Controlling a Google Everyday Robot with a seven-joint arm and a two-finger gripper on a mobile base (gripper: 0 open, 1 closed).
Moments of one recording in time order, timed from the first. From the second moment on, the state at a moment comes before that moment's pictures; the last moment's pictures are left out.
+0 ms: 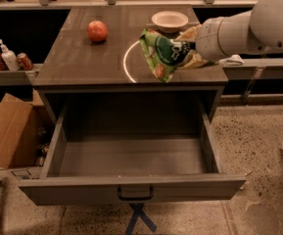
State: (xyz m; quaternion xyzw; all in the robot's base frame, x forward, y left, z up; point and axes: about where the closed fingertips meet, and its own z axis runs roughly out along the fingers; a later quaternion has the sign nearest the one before) arm 0.665 -0.132 0.918 -0.69 0.54 -0.11 0.47
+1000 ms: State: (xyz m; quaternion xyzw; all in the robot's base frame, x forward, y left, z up) arm 0.764 -0.102 0.920 -0.65 0.55 -0.04 0.53
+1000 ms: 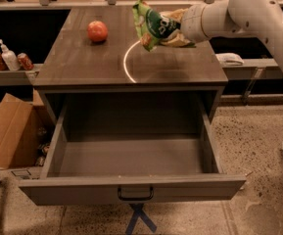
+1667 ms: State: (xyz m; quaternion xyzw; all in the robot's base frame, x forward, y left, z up) arm 0.776 -0.088 0.924 -0.66 0.54 -0.03 0.52
